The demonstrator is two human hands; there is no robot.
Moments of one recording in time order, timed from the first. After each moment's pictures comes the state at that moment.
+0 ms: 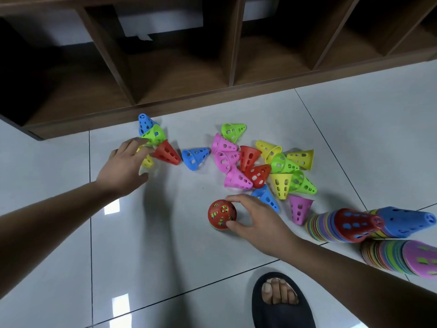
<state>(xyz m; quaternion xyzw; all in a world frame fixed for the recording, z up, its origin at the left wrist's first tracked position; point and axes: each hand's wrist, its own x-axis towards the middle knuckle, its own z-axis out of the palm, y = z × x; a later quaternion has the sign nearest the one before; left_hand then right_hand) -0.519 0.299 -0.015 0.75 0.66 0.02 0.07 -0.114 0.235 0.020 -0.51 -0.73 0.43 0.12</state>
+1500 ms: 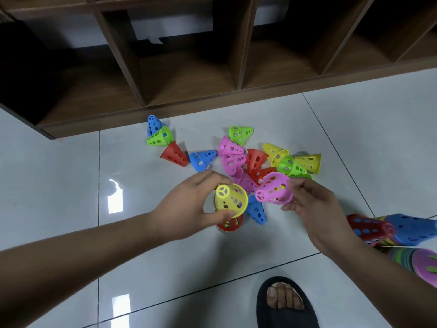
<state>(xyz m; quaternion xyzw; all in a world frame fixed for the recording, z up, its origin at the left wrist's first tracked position) -0.366 0.236 0.058 0.78 0.51 0.23 0.27 -0.070 0.265 0.066 -0.60 -0.38 0.58 0.40</state>
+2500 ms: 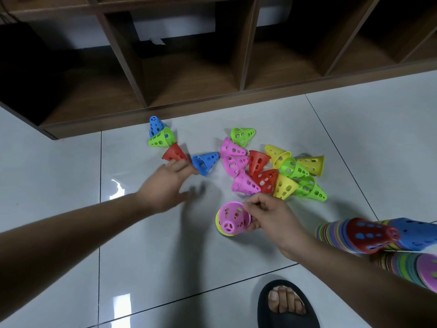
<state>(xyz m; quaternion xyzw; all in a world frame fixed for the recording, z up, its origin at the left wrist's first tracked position) -0.443 0.282 -0.008 0.81 0.56 0.05 0.14 -0.126 0.251 0.030 -0.58 -0.47 0.62 0.23</state>
